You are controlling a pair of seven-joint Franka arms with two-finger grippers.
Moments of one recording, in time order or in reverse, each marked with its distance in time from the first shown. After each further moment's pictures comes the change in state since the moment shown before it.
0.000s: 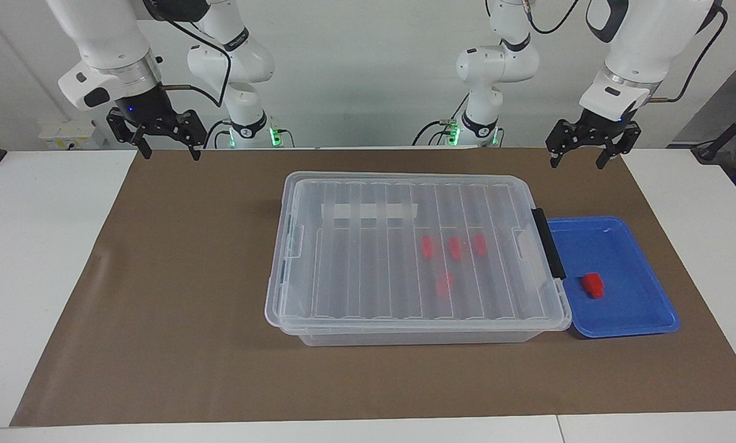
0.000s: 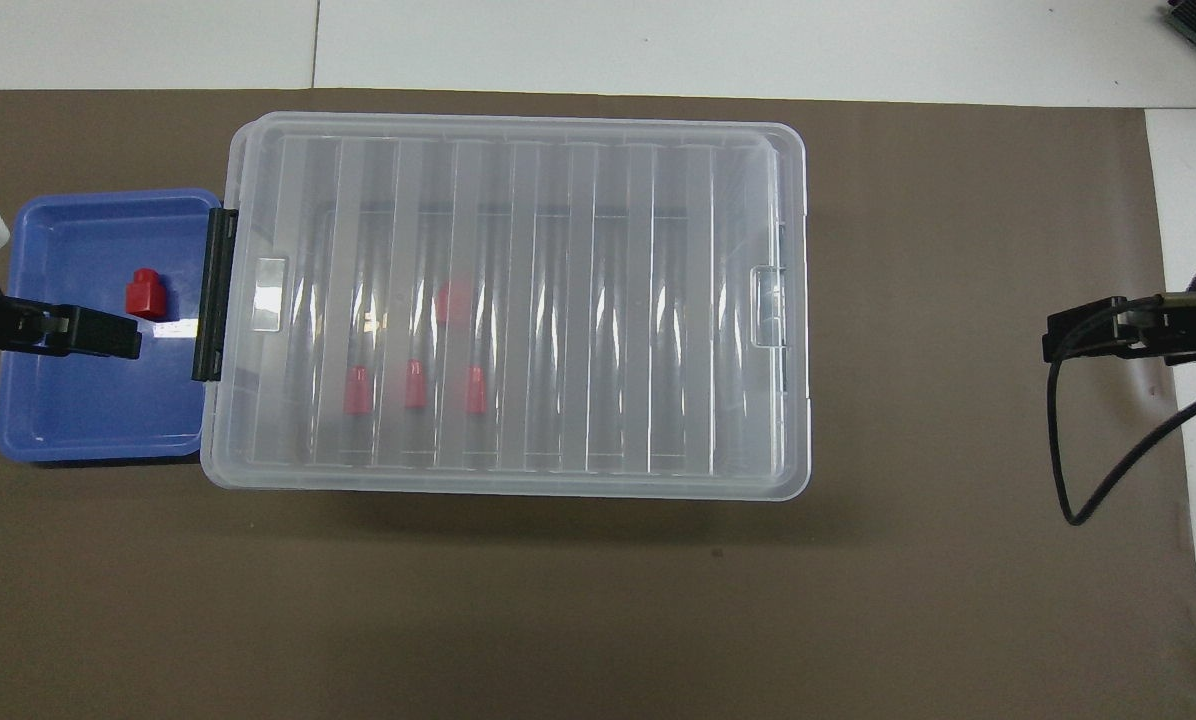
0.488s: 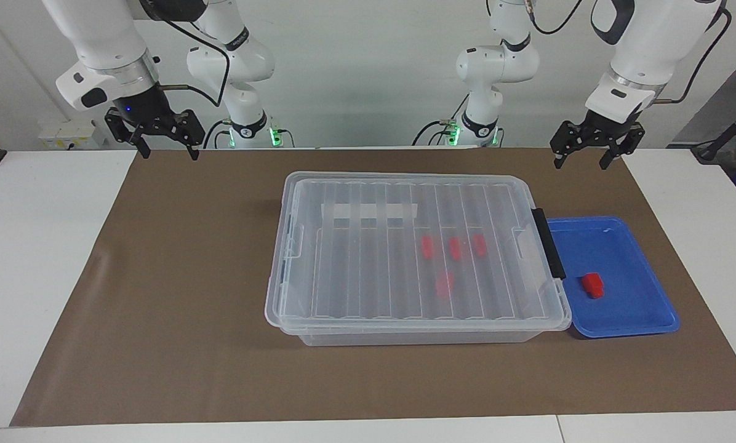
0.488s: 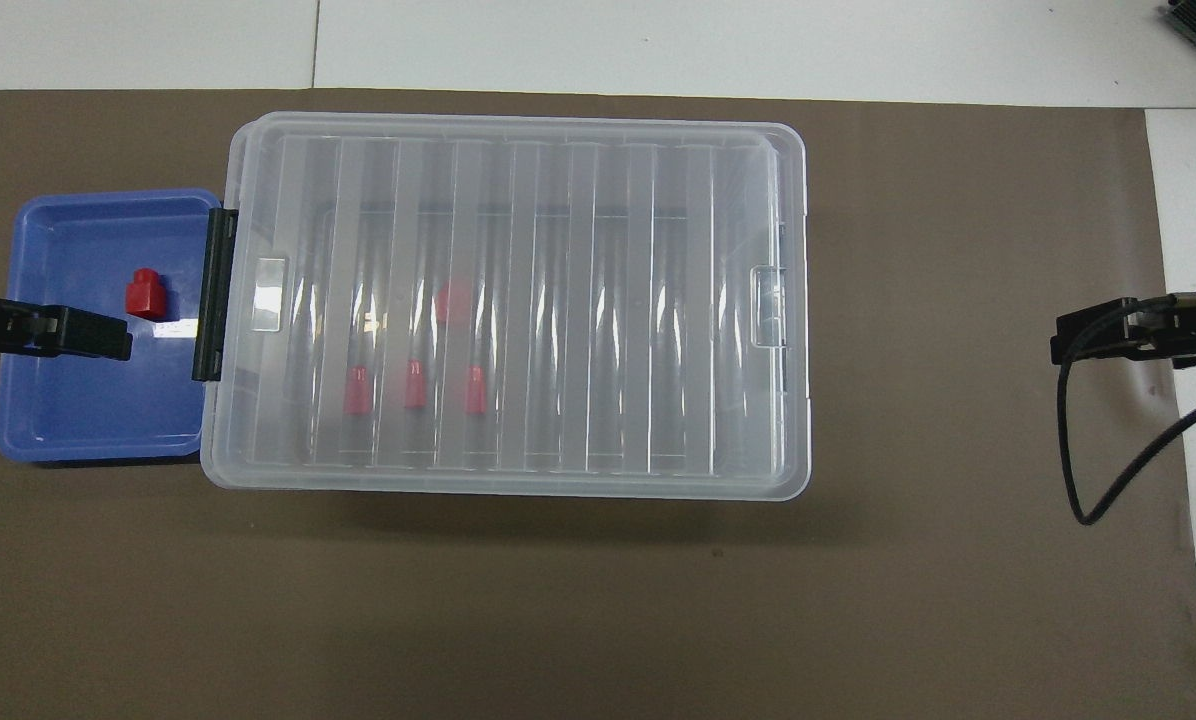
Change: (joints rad) left arm -0.034 0.000 0.048 -0.006 0.000 0.002 0.001; right arm 0.085 0.000 -0.099 0.000 0.000 -0.011 0.000
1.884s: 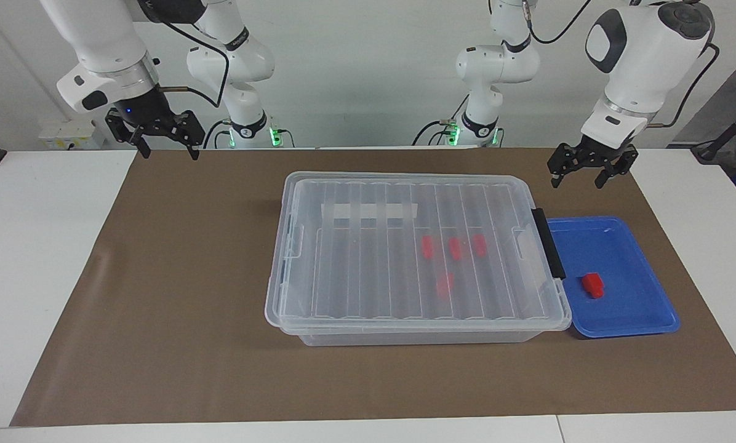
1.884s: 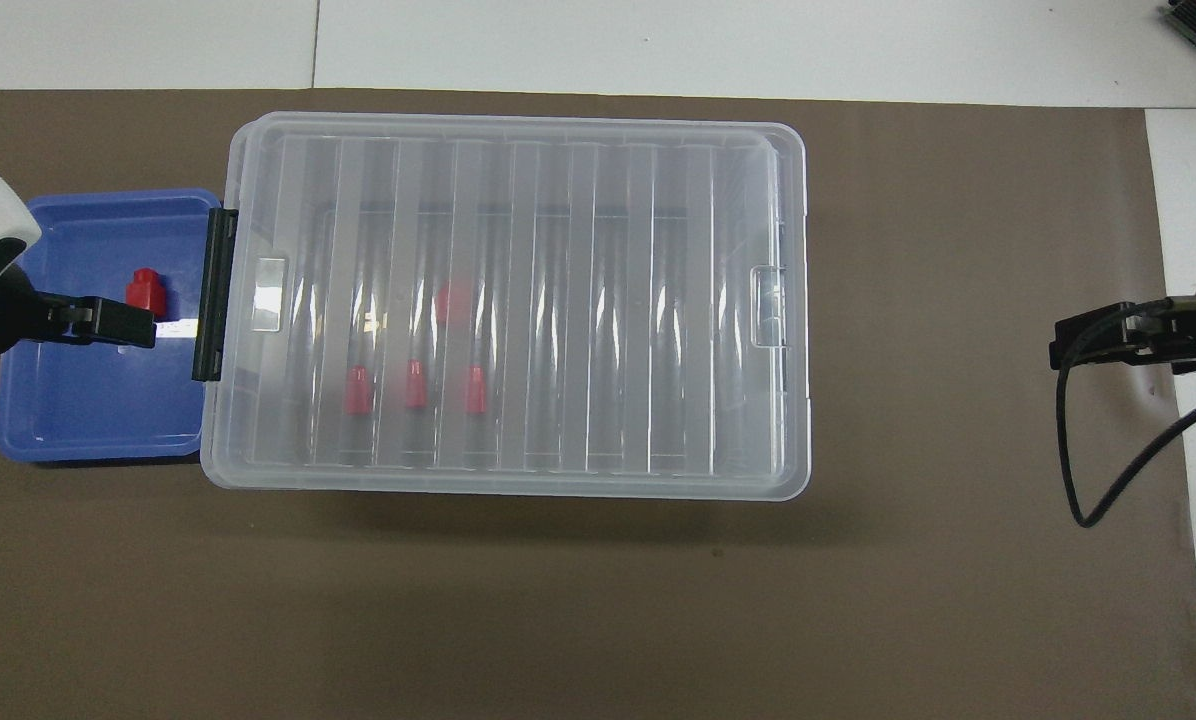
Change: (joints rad) left arm -0.044 0.034 0.064 -0.076 0.000 0.117 -0.001; right arm 0.000 0.000 -0.001 -0.006 0.000 -0.007 0.000
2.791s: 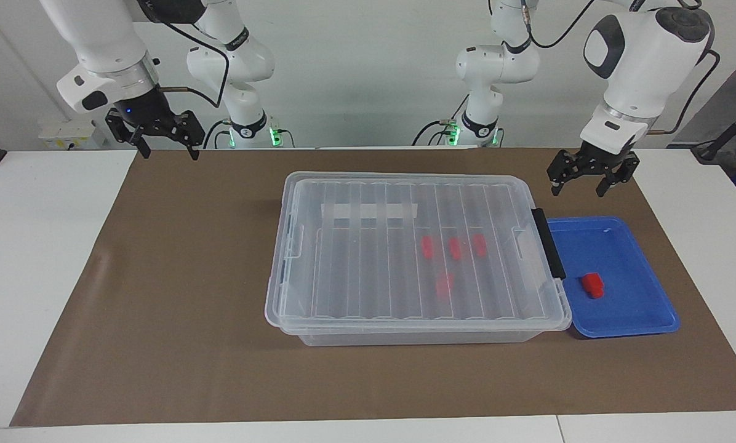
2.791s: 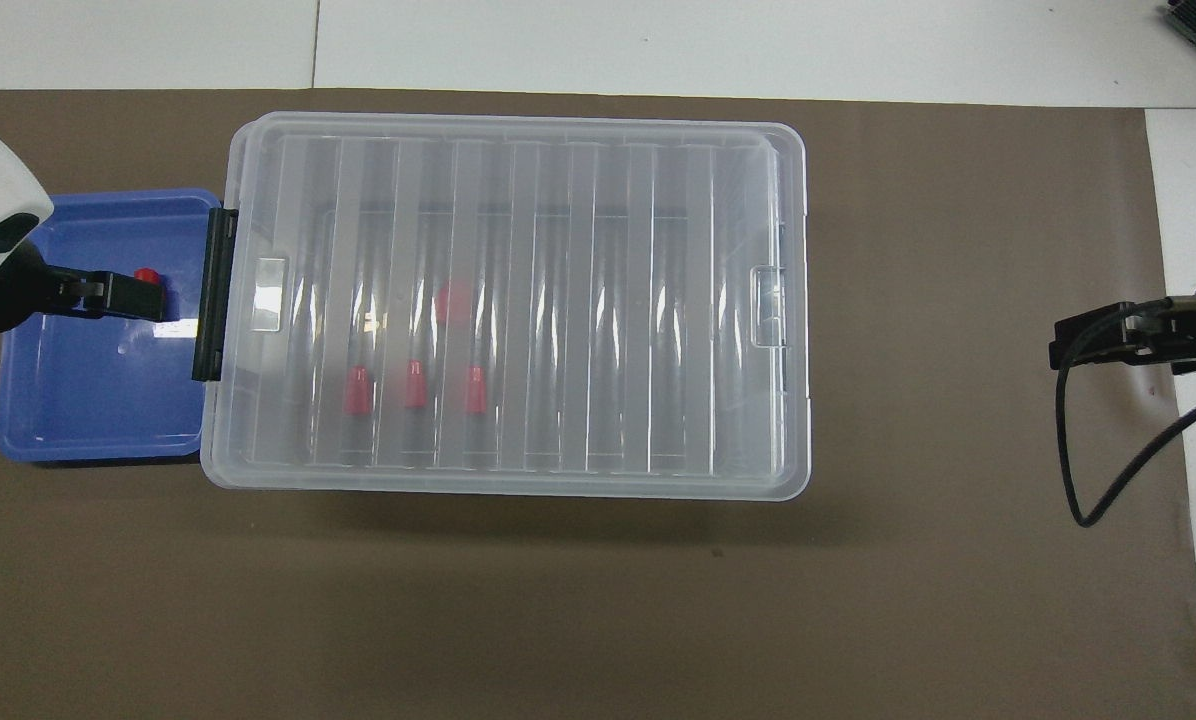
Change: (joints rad) left arm -0.004 0.033 -0.008 0.039 0.000 0.036 0.000; right arm 0.000 0.000 0.000 -0.001 0.000 0.000 0.001
